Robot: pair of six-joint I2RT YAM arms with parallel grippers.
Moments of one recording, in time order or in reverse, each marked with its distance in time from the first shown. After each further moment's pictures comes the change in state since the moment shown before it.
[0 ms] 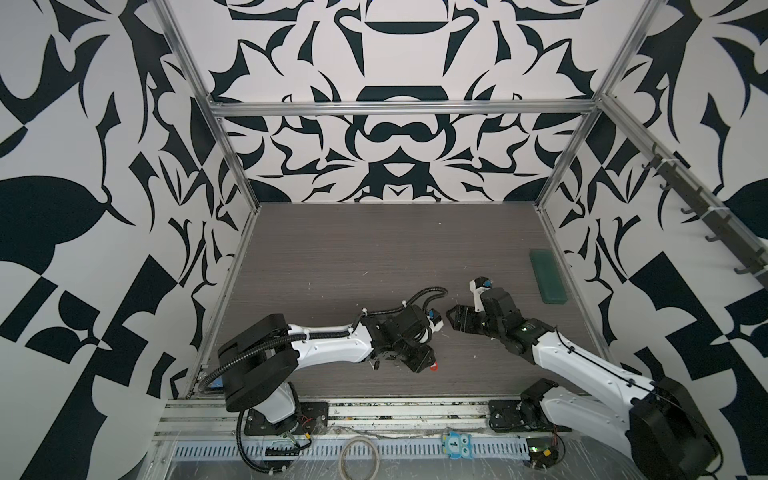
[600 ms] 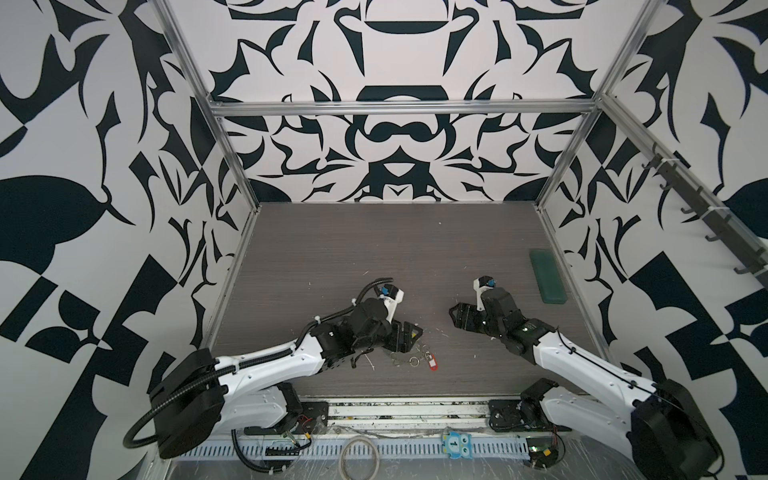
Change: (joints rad) left arm 0.081 -0.365 -0.215 0.166 -0.164 -0.268; right arm 0.000 -0.009 0.001 -0.007 0.058 0.028
